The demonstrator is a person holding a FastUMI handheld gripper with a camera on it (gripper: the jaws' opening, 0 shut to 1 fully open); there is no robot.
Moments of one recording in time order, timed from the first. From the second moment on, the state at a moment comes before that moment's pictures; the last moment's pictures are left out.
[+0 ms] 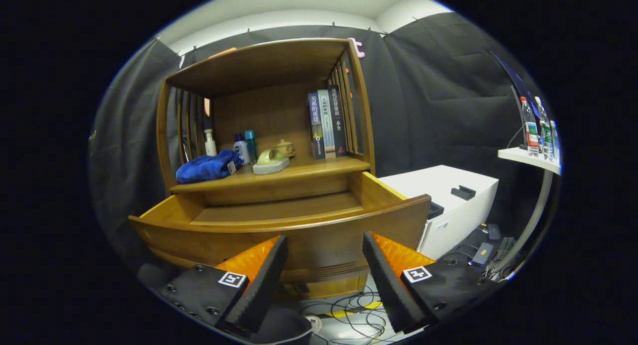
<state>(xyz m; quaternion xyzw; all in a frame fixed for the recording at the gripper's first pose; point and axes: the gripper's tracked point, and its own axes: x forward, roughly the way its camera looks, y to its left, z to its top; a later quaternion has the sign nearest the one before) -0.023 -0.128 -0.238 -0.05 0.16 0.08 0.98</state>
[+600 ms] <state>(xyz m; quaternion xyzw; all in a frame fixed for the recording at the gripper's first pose) 0.013 -0.119 -0.239 -0.08 0.17 0.09 0.98</state>
